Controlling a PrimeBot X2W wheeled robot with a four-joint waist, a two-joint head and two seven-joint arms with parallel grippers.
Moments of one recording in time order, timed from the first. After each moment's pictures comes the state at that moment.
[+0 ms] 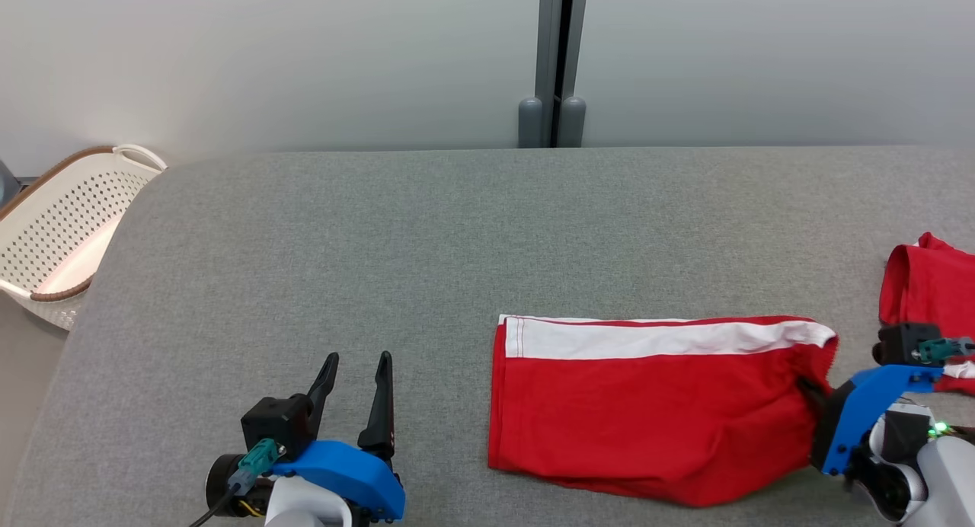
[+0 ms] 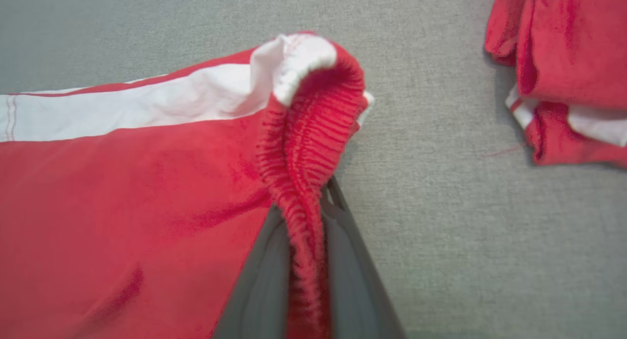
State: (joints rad) left arm -0.20 0.17 -0.49 0.45 -0.57 0.09 -0.26; right arm -0.37 -0.31 0.08 0.74 0.46 0.13 0.30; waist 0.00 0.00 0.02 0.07
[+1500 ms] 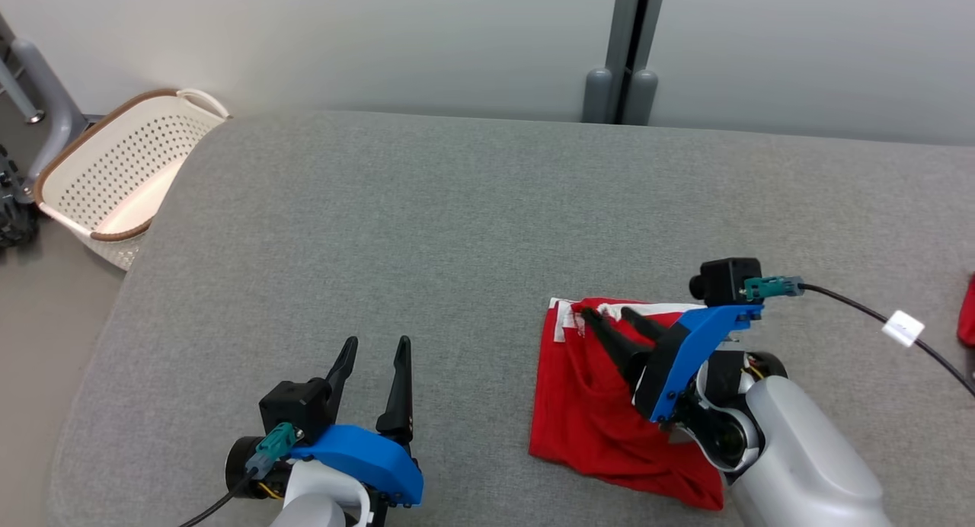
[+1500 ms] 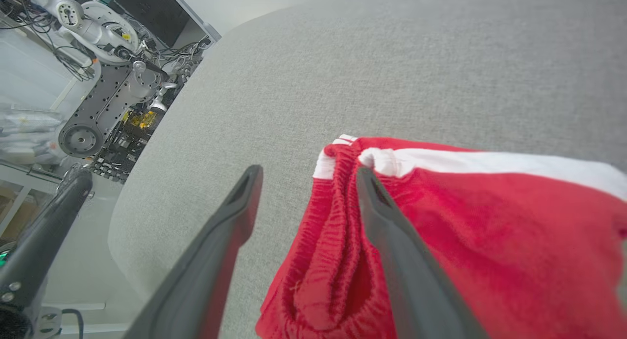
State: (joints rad) left arm -0.24 0.13 -0.50 0.47 -0.56 0.07 -0.26; right arm -0.50 -0.06 0.29 0.62 0.66 0.13 0.29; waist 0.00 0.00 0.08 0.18
